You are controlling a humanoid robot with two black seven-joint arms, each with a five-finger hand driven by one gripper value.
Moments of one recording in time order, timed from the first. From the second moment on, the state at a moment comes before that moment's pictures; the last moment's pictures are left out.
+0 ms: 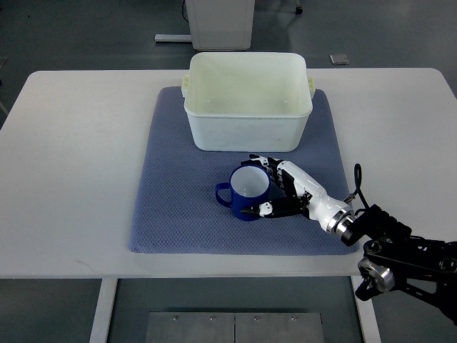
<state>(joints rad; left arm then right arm) -0.01 0.00 -0.10 -0.21 0.04 0.10 -0.12 0.73 -0.42 0.13 1.43 -0.52 -0.34 0.36</state>
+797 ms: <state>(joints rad) -0.01 0.00 -0.10 -0.21 0.04 0.10 -0.12 0.77 -0.36 0.09 1.39 -0.51 -0.34 0.34</state>
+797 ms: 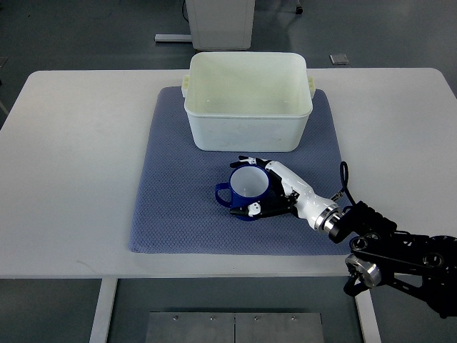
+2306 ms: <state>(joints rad) -0.01 0.00 -0.10 -0.22 0.04 0.10 -0.12 0.85 -0.42 0.05 1.45 -0.42 -0.43 0.35</state>
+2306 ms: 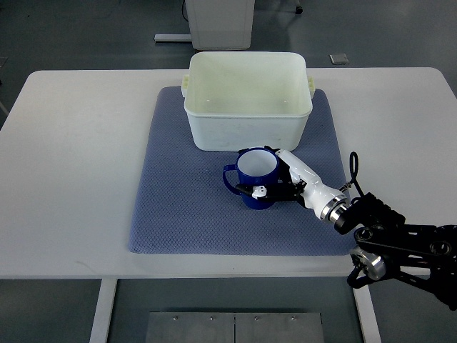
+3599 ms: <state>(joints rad) -0.01 0.00 -0.10 -0.22 0.04 0.10 -0.11 0.84 -0.53 0.19 1.63 -0.41 -0.45 0.43</state>
